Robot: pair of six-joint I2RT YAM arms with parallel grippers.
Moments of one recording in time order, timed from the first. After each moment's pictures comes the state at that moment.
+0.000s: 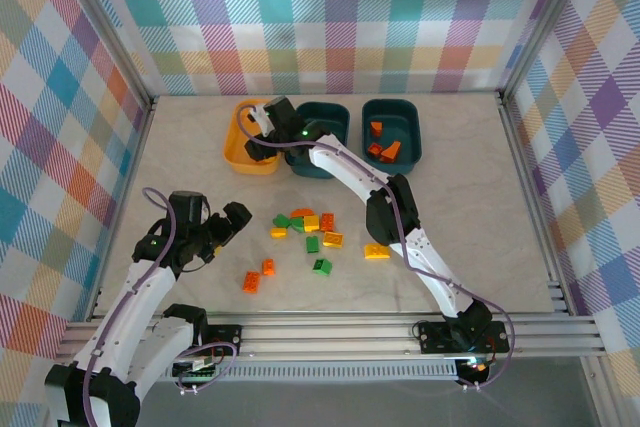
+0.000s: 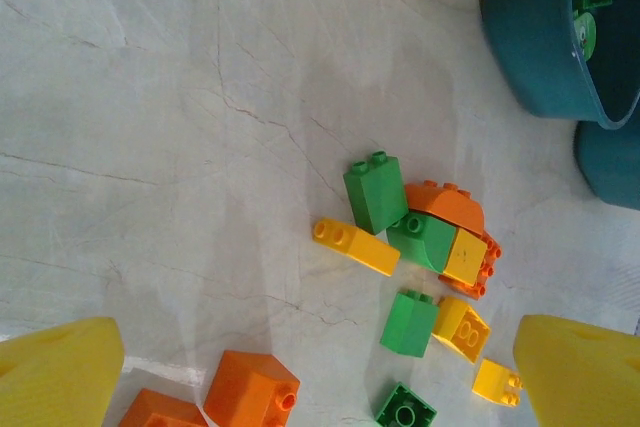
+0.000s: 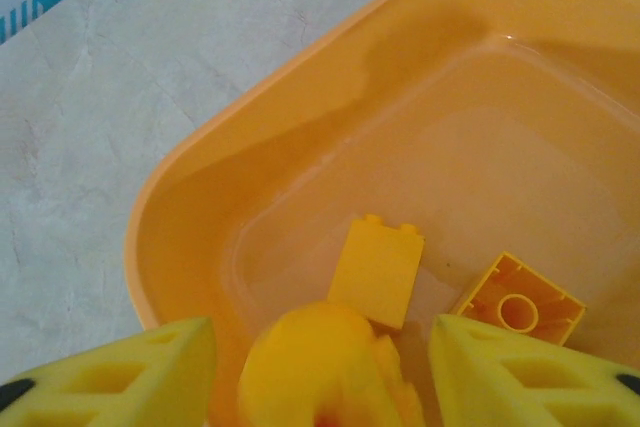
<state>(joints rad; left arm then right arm) -0.16 0.81 0.60 -0.68 0.23 -0.89 0.77 2.66 2.59 -0.60 -0.17 0.07</state>
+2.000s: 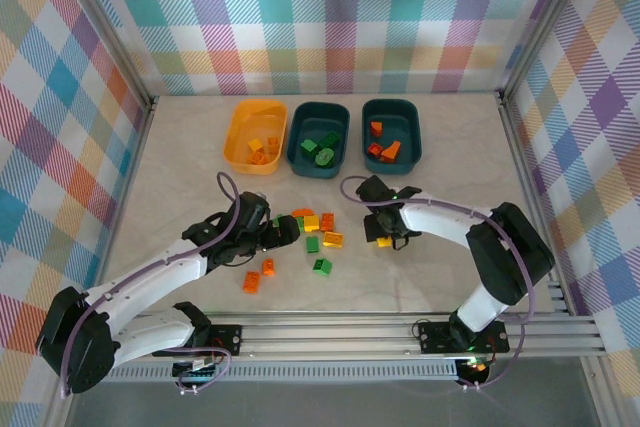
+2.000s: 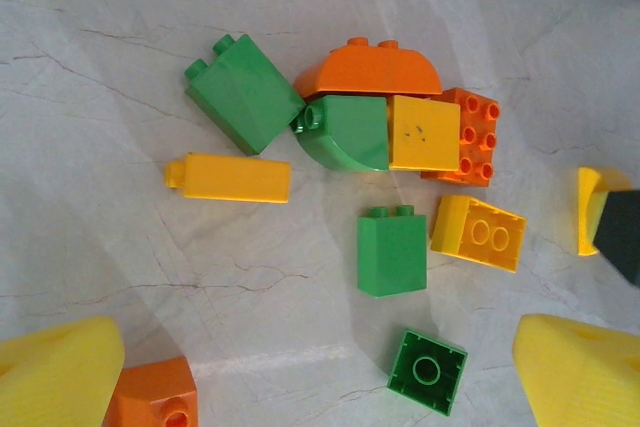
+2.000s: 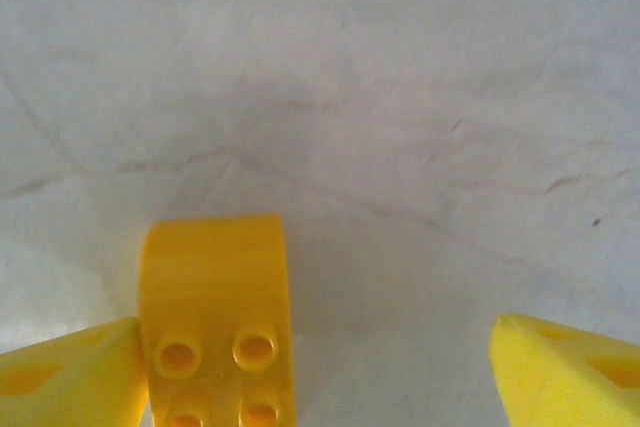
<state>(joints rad) -0.67 1.07 0.65 -0.50 -0.01 -0.85 0.66 1.61 0.90 -0.65 0.30 0.50</state>
